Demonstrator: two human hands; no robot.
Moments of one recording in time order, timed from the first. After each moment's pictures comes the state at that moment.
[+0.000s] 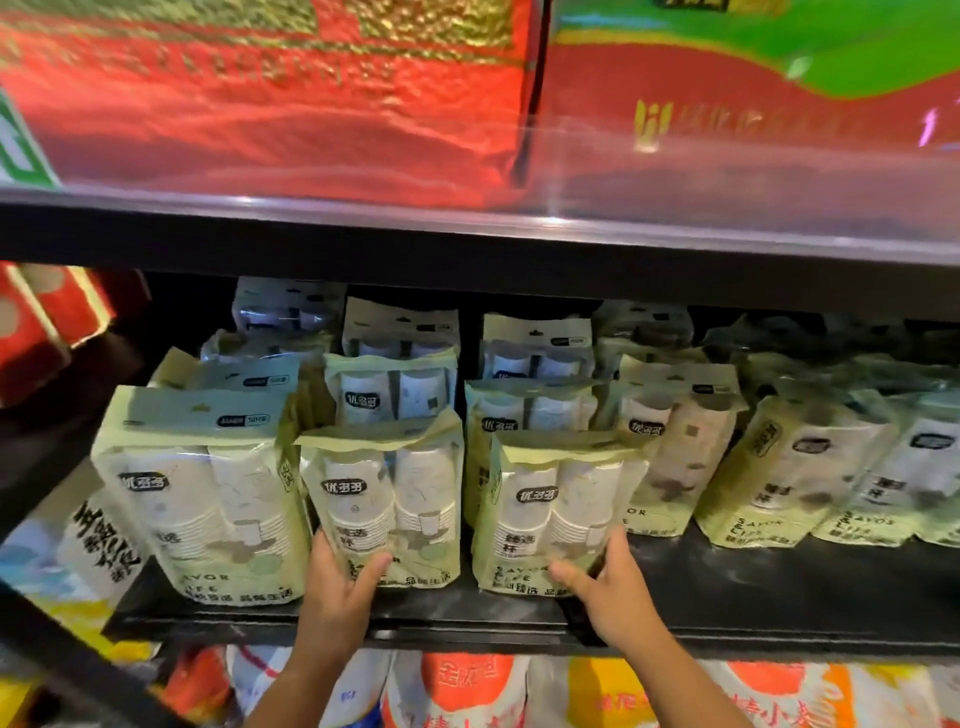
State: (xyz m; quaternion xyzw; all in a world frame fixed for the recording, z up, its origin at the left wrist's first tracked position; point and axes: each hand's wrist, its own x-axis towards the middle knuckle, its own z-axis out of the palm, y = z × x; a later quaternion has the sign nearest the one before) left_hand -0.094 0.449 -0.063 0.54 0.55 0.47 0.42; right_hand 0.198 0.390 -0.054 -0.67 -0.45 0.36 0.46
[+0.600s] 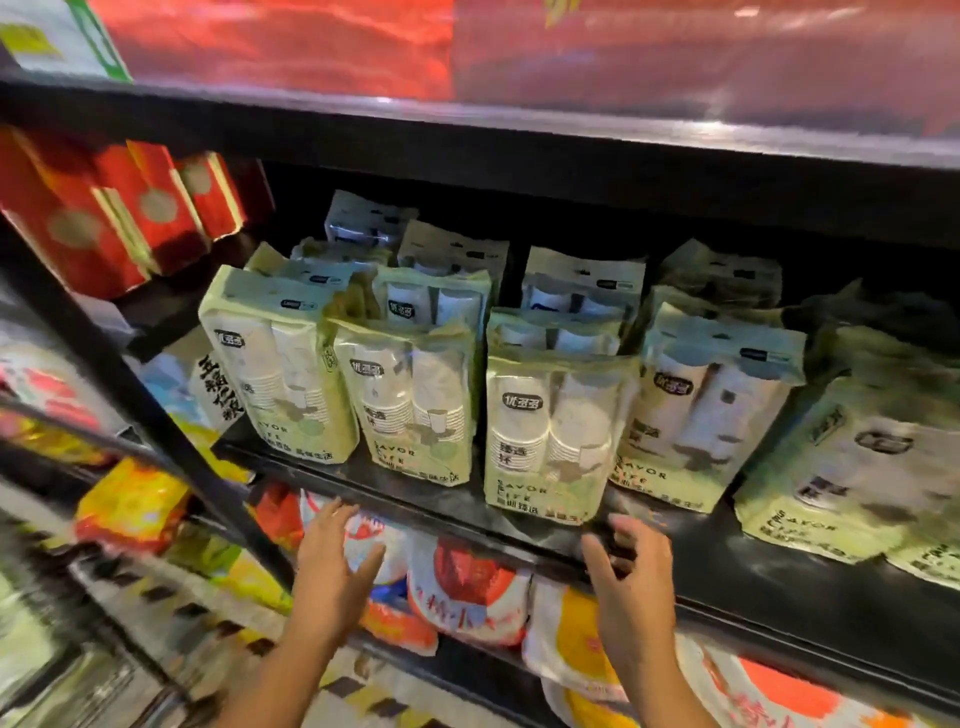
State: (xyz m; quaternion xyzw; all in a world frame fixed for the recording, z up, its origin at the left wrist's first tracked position) left_hand -0.080 0.339 -0.098 0.53 0.76 0.30 0.22; right_hand 0.222 0.329 -0.051 -0.67 -0.47 0.32 0.49
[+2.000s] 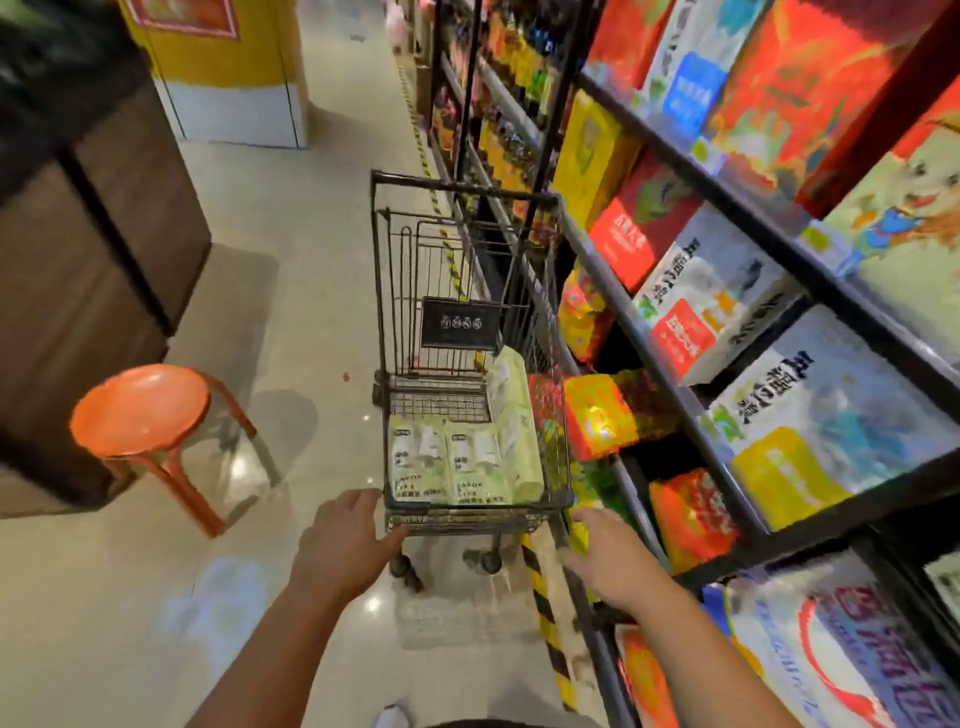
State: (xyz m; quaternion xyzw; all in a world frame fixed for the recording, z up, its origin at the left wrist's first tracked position) left_hand -0.540 -0.070 -0.111 0.15 0.95 0.18 0.21; right_hand -0.399 0.210 -0.089 -0.28 -0.91 0.23 -0.21
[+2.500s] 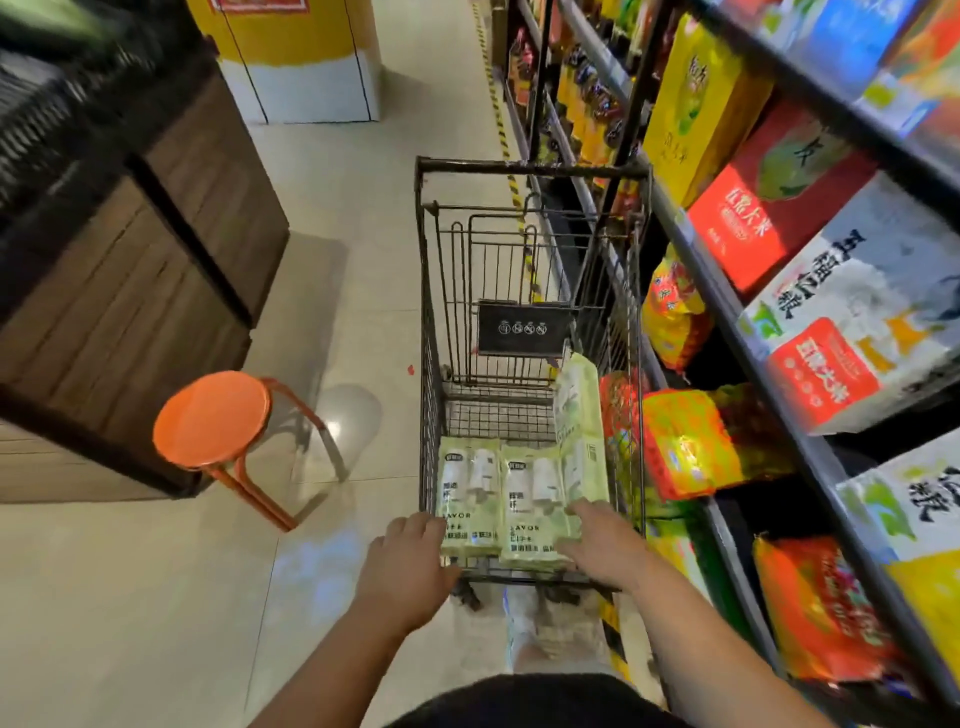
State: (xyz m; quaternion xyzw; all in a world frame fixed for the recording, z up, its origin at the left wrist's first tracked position) left_hand -0.630 0.018 -0.147 0.21 0.94 0.03 0.26; right_hand -0.577 0.270 -0.152 -0.21 -0.88 0.27 -0.31
